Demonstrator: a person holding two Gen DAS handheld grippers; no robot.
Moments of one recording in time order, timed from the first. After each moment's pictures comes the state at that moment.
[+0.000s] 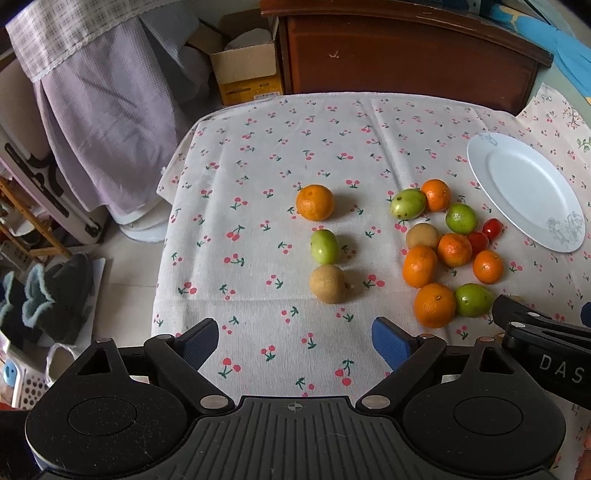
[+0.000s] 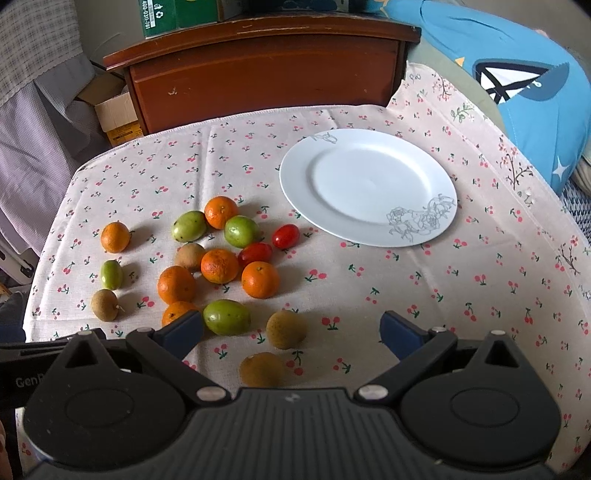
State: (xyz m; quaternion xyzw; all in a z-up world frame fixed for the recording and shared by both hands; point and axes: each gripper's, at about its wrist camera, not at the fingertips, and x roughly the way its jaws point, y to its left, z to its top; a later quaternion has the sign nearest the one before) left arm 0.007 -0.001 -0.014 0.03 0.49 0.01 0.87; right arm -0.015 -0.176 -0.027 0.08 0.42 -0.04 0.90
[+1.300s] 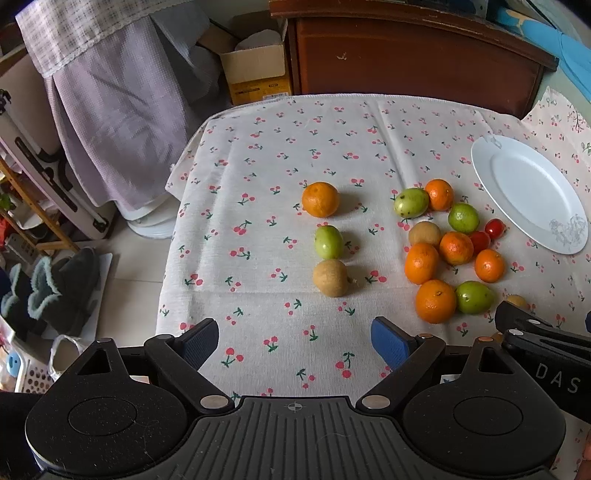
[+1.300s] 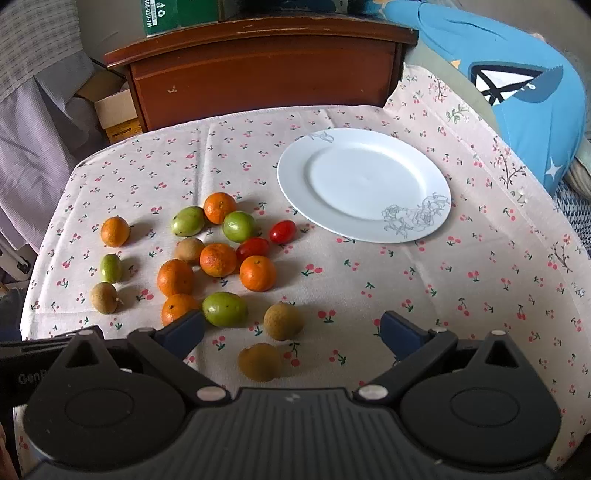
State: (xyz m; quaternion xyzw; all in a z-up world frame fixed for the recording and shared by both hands) left arm -0.002 0.000 -0.011 0.03 0.49 0.02 0.87; right arm -0.022 -0.175 -0.024 0.08 0.43 -0.04 0.90
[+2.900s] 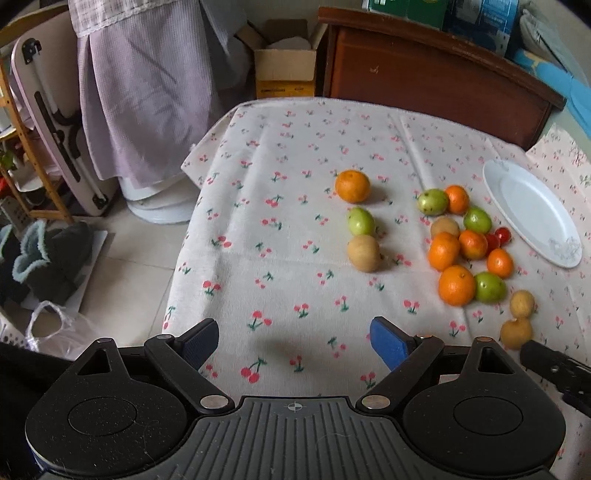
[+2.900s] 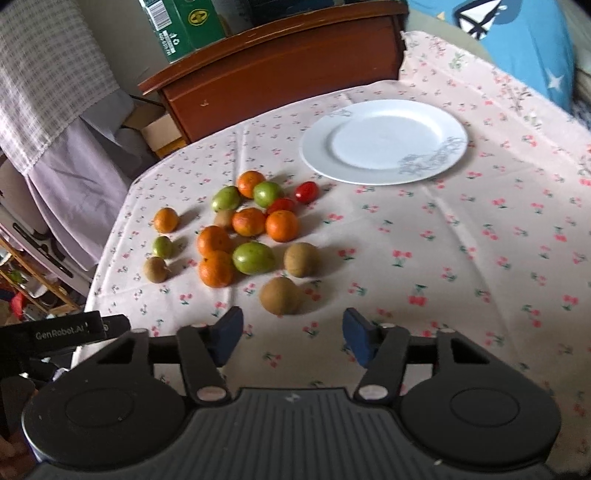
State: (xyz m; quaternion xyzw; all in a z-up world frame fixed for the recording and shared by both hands) left arm -0.035 0.040 -0.029 -0.04 0.45 0.02 0.89; right arm -0.074 -0.210 -0.054 0.19 0.39 0.06 0.90
